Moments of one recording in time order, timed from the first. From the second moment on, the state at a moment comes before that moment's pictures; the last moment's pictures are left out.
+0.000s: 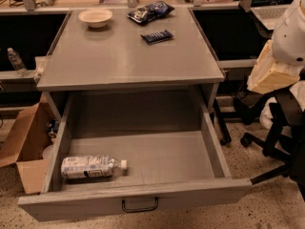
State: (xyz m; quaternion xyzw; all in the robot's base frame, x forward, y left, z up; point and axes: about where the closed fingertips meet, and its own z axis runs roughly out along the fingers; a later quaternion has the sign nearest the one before) arm 0.438 -0.217 0.976 -0.60 0.78 -0.03 0.16
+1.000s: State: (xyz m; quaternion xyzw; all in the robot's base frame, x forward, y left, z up) arm 0.450 -0.171 0.926 -0.62 0.76 0.04 0.19
